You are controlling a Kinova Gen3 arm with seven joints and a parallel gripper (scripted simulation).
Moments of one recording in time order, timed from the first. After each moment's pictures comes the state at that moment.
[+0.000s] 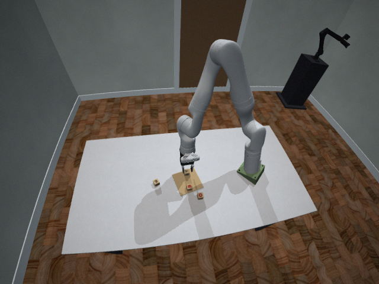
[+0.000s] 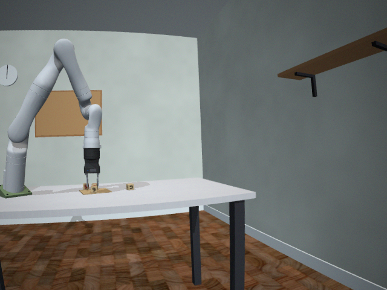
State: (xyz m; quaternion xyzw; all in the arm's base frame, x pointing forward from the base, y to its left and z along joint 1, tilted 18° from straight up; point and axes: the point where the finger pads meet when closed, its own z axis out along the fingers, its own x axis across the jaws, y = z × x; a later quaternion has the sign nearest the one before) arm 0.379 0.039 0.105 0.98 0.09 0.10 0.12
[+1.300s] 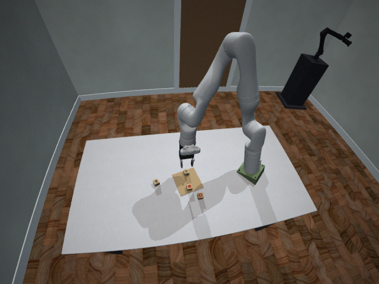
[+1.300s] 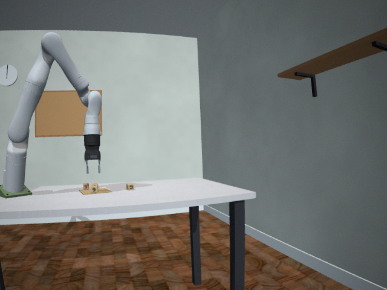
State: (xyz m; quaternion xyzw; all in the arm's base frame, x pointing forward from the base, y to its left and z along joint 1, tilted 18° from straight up) arm 0.372 0.052 0.165 0.98 0.09 0.11 0.11
